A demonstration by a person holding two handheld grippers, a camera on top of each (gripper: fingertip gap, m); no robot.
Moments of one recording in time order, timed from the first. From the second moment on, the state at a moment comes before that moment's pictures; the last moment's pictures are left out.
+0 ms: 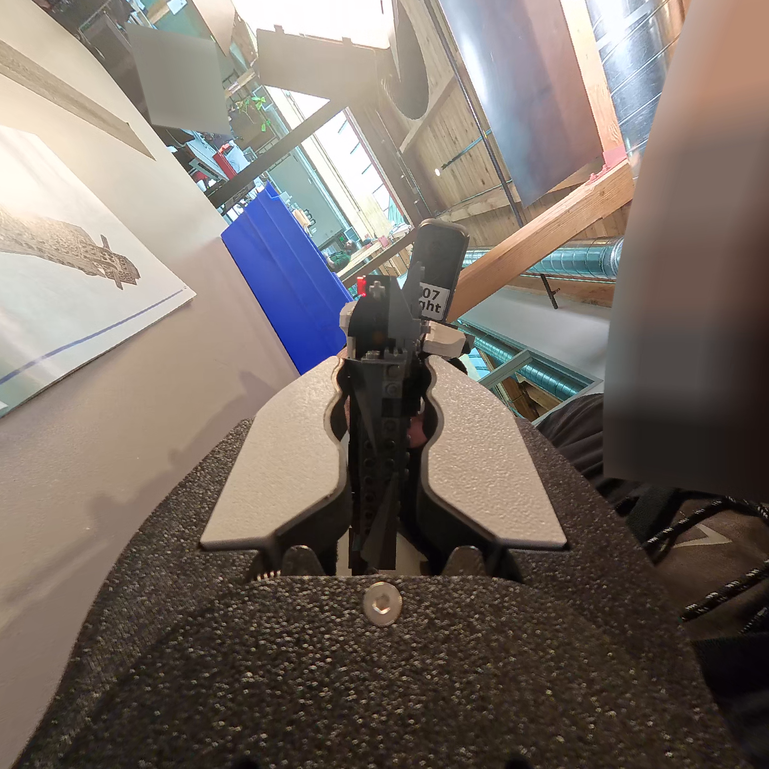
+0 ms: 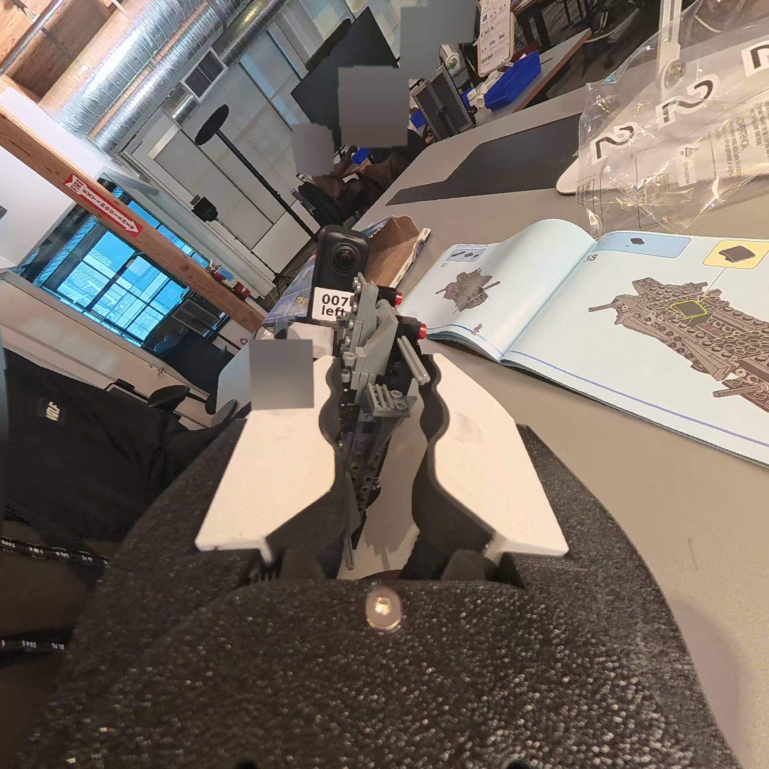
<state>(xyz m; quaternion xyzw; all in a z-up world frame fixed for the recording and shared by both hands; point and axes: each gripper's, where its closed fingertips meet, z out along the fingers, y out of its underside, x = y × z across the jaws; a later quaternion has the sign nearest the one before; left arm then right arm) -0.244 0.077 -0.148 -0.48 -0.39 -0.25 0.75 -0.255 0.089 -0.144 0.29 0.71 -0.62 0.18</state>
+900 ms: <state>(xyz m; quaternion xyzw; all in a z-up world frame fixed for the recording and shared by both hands) -0.248 0.073 -0.146 -0.46 -0.39 -0.25 0.76 -0.256 0.088 -0.141 0.29 0.69 -0.64 0.18</state>
